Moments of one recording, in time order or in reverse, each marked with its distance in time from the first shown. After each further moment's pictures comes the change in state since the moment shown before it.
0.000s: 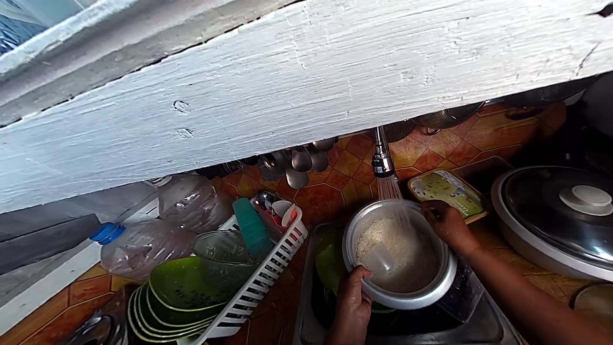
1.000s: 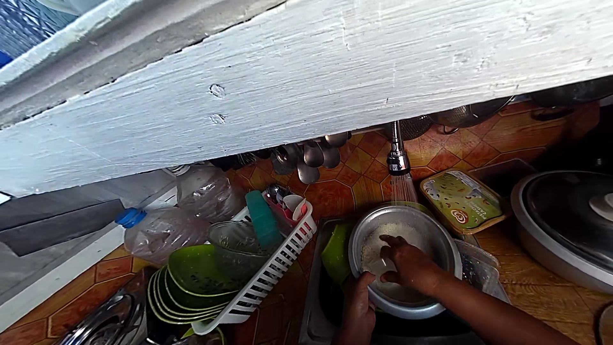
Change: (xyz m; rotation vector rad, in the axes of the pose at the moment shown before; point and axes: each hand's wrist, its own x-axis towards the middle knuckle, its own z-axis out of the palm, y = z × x) left_hand 0.016 -0.014 -0.022 0.065 0.007 0.023; right_hand -0.046 -0.063 0.078 -0.388 -0.734 -0.309
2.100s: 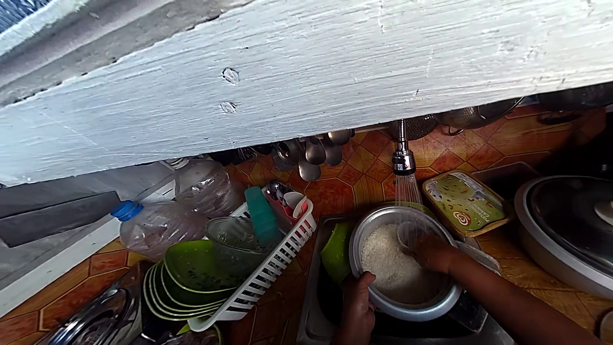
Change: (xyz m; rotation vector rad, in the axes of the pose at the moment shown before) left_hand 0.005 0.000 -0.004 0.037 0.013 -0.008; right_hand 0.004 0.051 -0.022 -0.265 -0.217 0.195
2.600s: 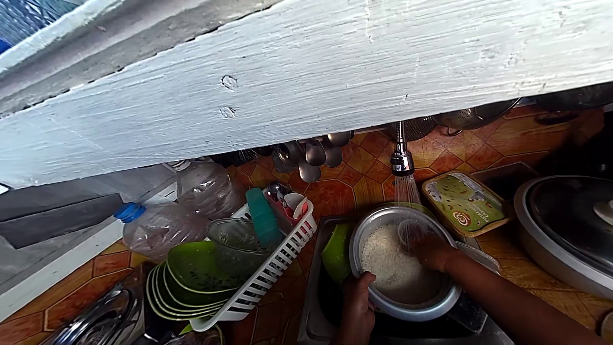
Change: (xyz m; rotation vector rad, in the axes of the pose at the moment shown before) left_hand -0.001 0.001 0.000 -0.007 -0.003 -0.010; right_hand -0.007 -0.011 -0.008 -0.027 -0.056 0.068
